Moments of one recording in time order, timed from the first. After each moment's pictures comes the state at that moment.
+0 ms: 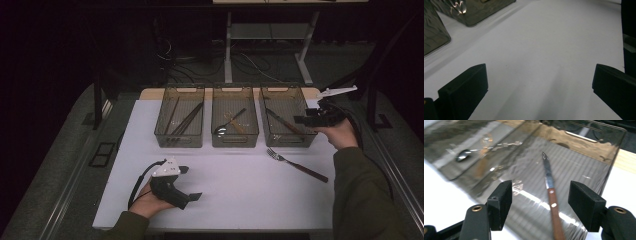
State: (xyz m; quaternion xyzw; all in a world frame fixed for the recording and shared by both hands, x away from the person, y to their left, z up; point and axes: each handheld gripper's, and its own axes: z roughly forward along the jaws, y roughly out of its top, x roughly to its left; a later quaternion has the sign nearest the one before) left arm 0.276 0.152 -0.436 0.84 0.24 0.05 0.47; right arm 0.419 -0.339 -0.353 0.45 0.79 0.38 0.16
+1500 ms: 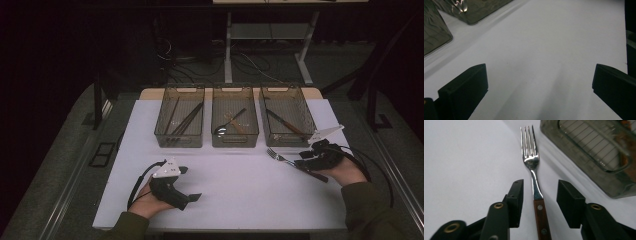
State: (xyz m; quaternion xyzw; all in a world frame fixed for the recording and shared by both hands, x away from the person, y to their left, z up) left arm 0.274 0.153 -0.435 0.85 0.24 0.06 0.46; right arm 0.341 -0.324 -0.409 0.35 0.89 0.28 0.09
